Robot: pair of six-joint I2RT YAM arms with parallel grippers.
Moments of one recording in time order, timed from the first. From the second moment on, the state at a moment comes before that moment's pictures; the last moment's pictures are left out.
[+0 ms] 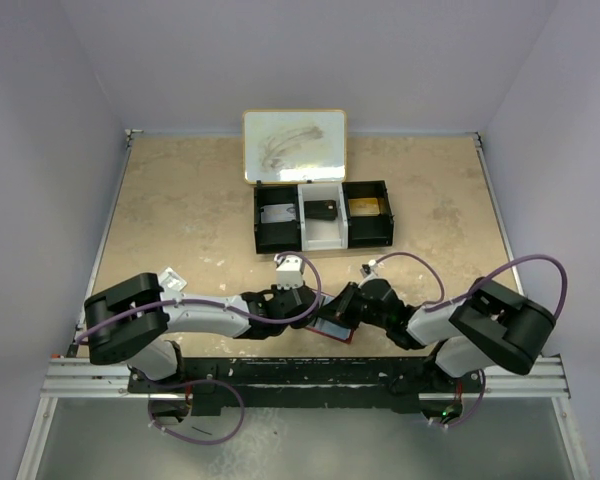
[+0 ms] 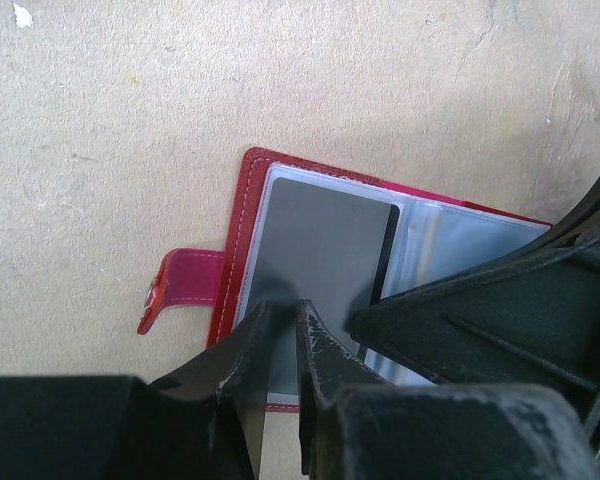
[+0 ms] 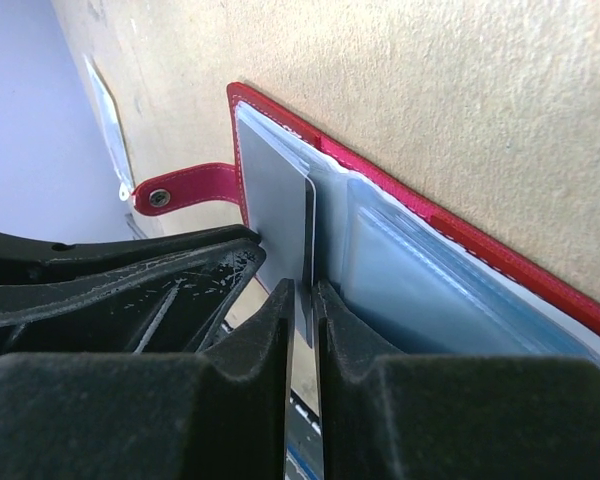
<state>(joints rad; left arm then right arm) -1.21 1.53 0.67 -0.06 -0.52 -1.01 0.86 1.42 0.15 0.70 -0.09 1.34</state>
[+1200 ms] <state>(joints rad) -1.21 1.52 0.66 -0.09 -0.55 -1.04 0.86 1.33 0.10 0.73 -0.10 1.35</state>
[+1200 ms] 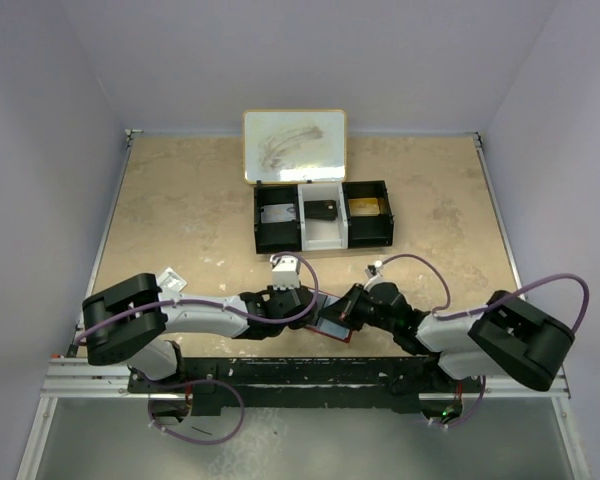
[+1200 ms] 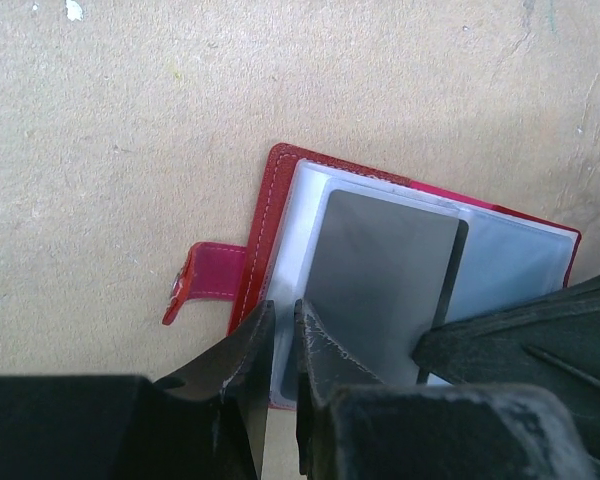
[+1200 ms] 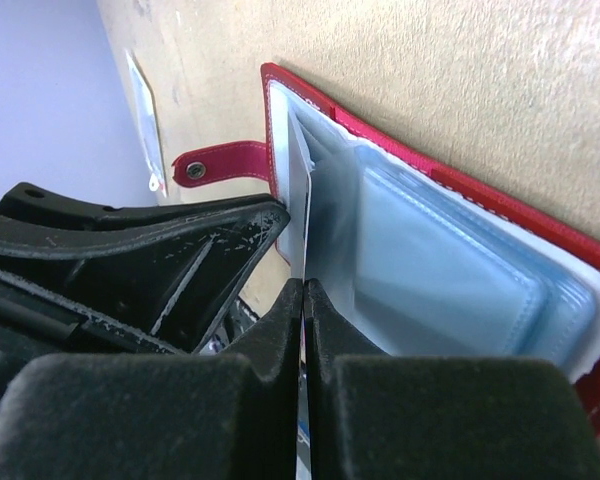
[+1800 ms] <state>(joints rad) -1.21 1.52 0.66 -0.09 -0.55 -1.04 0.86 1.19 0.09 0.54 -0.10 1.34</state>
